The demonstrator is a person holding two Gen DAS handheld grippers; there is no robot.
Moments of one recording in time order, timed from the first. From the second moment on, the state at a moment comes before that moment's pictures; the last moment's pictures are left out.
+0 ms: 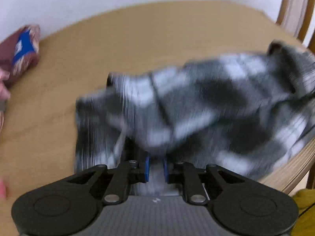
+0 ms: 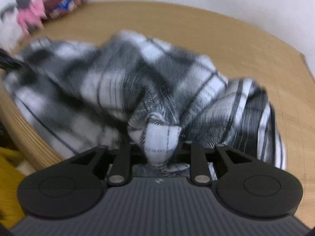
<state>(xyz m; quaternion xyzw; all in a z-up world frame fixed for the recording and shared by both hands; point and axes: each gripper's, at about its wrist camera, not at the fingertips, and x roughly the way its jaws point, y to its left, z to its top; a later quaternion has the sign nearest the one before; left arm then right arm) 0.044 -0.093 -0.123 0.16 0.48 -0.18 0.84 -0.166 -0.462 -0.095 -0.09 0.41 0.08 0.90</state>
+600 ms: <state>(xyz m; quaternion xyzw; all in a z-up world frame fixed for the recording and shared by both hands) 0.069 -0.214 -0.069 0.09 0.41 -0.26 0.87 -0.105 -0.558 -0.017 0.15 0.39 0.05 0.91</state>
